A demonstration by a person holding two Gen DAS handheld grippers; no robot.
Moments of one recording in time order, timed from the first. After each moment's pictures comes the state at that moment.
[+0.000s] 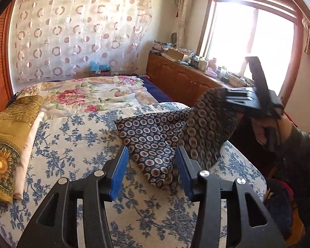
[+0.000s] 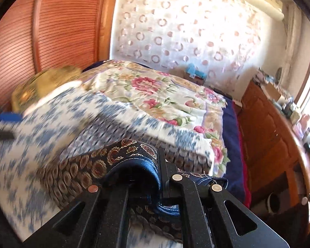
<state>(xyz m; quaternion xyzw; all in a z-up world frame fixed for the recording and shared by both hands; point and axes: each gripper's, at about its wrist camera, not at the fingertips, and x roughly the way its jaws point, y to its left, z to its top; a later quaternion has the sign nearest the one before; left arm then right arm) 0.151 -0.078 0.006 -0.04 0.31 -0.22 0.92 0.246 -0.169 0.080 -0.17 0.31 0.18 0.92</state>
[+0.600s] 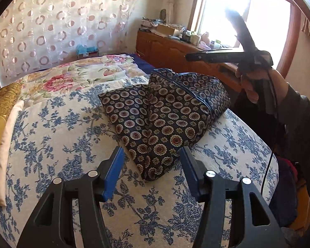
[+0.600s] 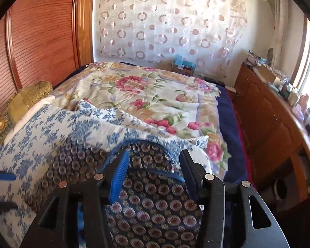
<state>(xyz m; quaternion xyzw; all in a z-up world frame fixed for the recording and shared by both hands) 0.178 -0.110 -0.043 0.01 0.38 -0.26 0.89 0.289 -0.169 0.058 -0.12 0.31 0.14 0.93</state>
